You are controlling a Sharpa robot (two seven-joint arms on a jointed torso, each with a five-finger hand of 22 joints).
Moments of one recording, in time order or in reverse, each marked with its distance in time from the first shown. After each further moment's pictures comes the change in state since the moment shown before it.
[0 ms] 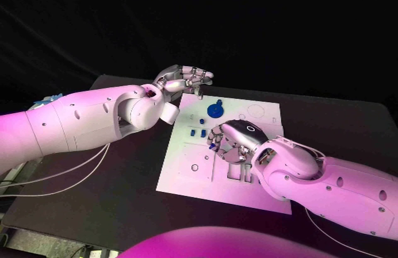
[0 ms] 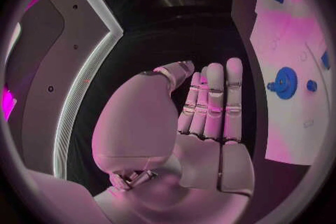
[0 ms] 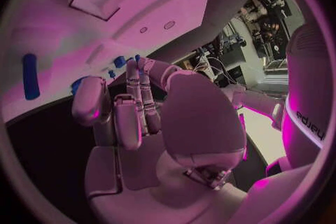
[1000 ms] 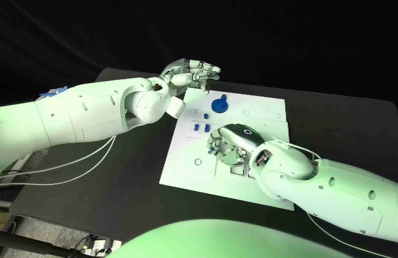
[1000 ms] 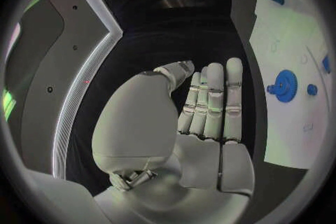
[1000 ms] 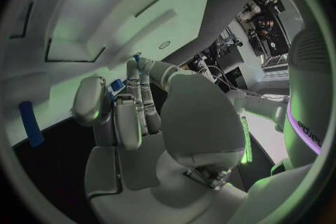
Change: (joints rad) left arm 0.000 0.010 0.000 -0.005 -0.005 0.000 -0.007; left_hand 0.000 0.000 0.000 0.000 0.000 0.000 0.000 0.000 0.000 0.000 0.000 0.000 0.000 0.000 0.000 -0.004 0.000 0.000 0.000 0.000 0.000 0.000; right arm -0.034 0.040 -0.010 -0.050 0.017 0.040 0.017; right_hand -0.008 0.002 -0.001 -0.001 -0.001 -0.002 0.001 0.000 0.001 -0.001 0.002 0.000 0.000 0.000 0.000 0.000 -0.001 0.000 0.000 0.000 -0.001 0.000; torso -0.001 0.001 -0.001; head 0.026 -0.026
